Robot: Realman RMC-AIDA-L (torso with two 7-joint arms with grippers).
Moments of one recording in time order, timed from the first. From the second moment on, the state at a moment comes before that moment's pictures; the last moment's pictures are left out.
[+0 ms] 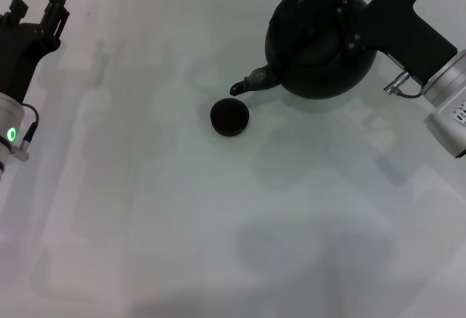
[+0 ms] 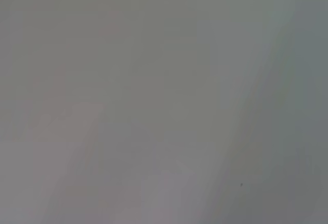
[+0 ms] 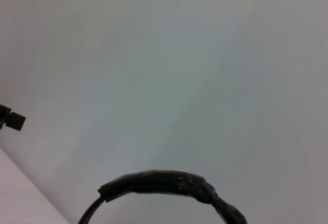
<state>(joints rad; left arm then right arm) -0.47 -2.08 2.84 0.19 -1.44 1.20 -0.43 0.46 2.02 -2.22 -0.30 0.29 -1.20 -0.14</state>
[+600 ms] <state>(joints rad) -0.47 -2.08 2.84 0.19 -1.44 1.20 -0.43 0.42 2.01 -2.18 -0.29 0.32 -1.25 0.29</state>
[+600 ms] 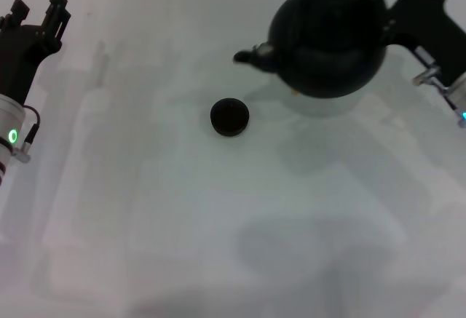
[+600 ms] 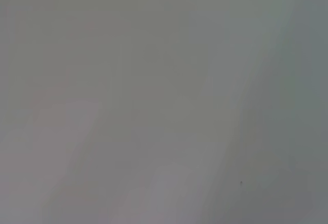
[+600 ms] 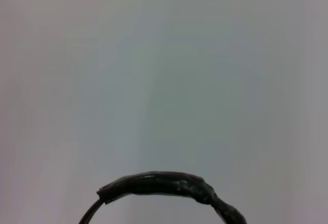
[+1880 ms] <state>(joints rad) -0.46 -2.08 2.84 0.20 -1.44 1.20 -0.43 0.33 2.01 -2.09 -0.16 0.32 -1.21 0.37</state>
